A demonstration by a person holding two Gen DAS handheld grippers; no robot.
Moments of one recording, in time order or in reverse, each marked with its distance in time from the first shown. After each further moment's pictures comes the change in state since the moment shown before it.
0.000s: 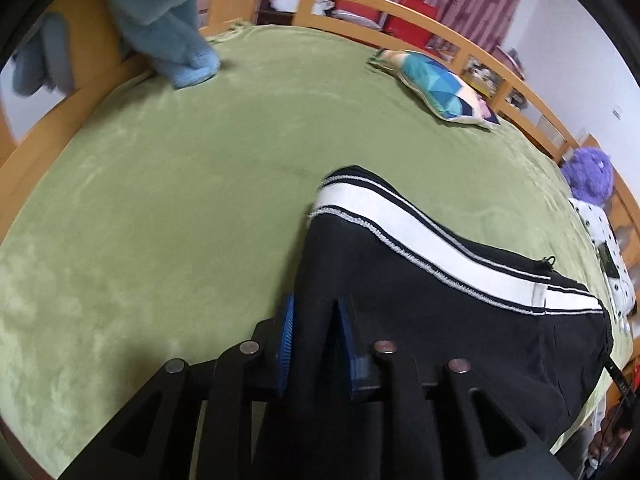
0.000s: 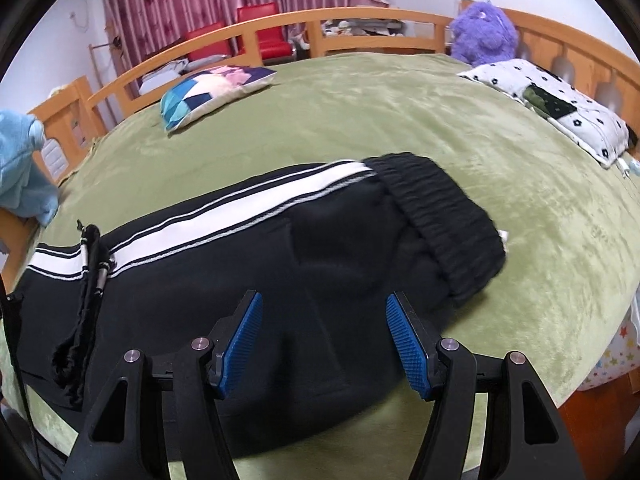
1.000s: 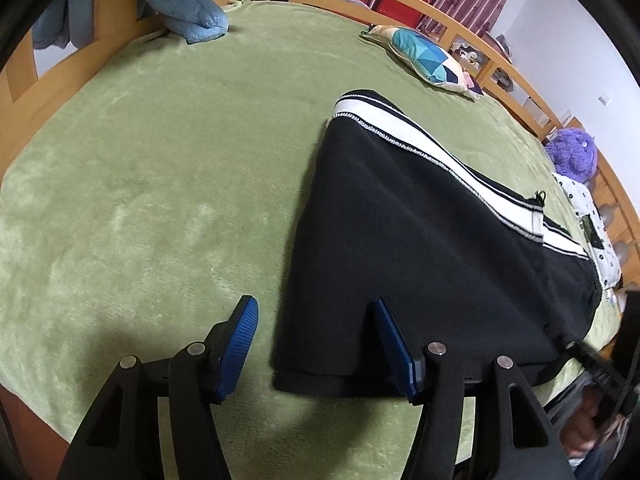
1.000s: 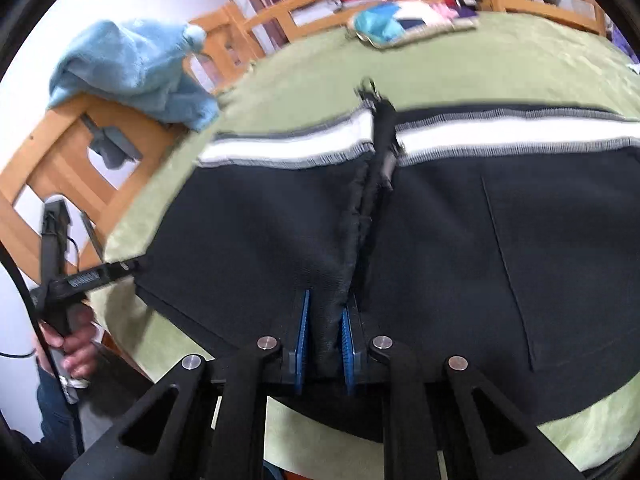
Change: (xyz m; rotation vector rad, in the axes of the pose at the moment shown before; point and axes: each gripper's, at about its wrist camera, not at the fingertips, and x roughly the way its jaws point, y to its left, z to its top) left arm -0.023 0.027 -0.076 0.014 0.074 -0.072; right arm -0.001 0.205 -0.091 -0.212 0.201 0.480
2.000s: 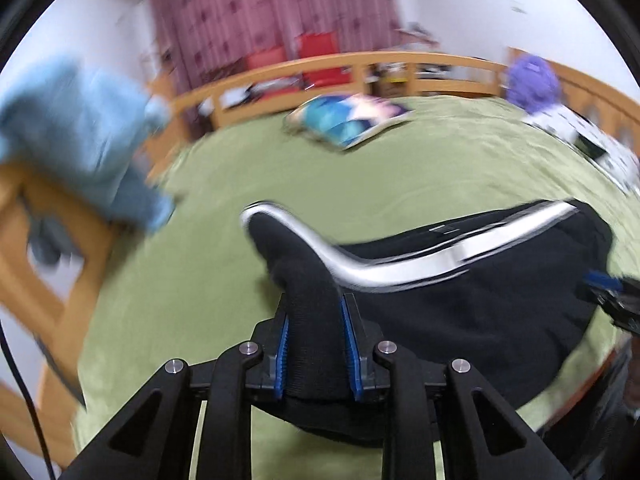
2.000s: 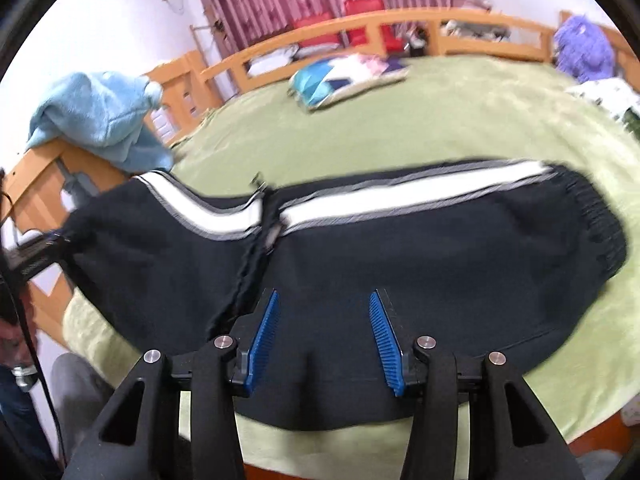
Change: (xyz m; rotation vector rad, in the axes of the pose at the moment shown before) left arm -0.082 -0.219 0.013 0.514 -0.293 0.218; right arm -0.105 -0.080 0.018 0.035 -0.196 -0.166
